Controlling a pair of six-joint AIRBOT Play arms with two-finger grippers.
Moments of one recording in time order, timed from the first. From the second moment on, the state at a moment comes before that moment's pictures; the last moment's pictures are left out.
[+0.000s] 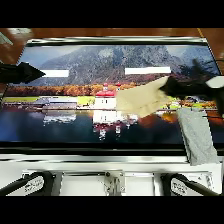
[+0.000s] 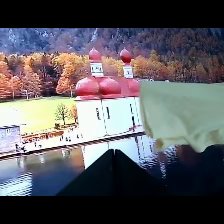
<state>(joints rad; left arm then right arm) 0.22 -1.20 1.40 0.76 -1.22 -1.23 -0.26 -1.27 1.18 -0.86 1.05 1.45</state>
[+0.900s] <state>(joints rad) 0.09 -1.20 1.40 0.76 -1.28 -1.23 -1.03 -1.08 1.19 -0.99 1.34 1.46</state>
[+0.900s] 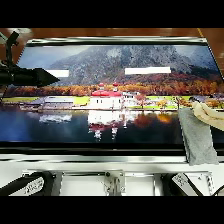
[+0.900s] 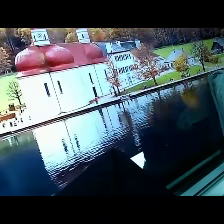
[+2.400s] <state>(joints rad) 0.09 -1.20 1.40 0.76 -1.28 -1.19 -0.81 -1.17 1.34 -1.42 1.54 1.47</state>
